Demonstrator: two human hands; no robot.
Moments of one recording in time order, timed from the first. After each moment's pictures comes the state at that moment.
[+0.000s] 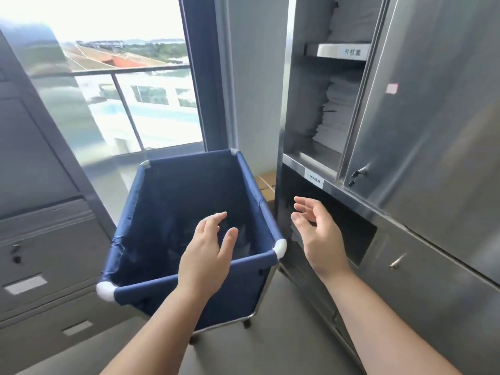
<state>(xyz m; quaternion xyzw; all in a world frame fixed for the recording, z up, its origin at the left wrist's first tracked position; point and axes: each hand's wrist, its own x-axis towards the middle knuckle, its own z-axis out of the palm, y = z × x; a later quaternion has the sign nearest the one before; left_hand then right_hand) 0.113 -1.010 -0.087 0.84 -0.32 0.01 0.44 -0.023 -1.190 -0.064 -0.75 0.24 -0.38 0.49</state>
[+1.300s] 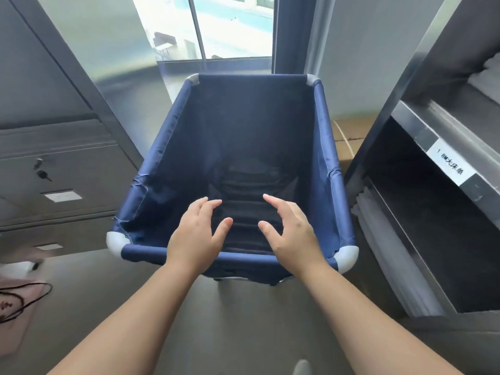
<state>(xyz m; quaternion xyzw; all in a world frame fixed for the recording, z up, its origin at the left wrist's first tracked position) 0.292 -1.030 -0.225 0.95 -0.15 -0.04 0.28 0.213 -1.225 -0.235 -0.88 0.12 -0.10 0.45</state>
